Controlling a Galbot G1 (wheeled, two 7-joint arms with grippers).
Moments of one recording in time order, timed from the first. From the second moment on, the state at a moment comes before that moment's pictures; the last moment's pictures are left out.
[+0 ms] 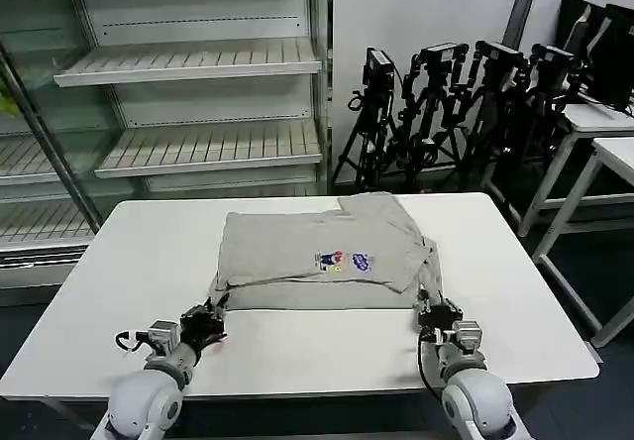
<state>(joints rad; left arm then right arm) 1.27 -1.13 -0.43 -1.93 -0.53 0.52 -0.13 -1.27 1.19 0.38 1.92 0.35 -0.43 0.25</state>
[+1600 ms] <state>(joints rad) 0.99 -1.08 -0.33 -1.86 -0.66 0.58 -0.33 -0.68 1.23 0.24 1.50 0.42 -0.48 0.29</state>
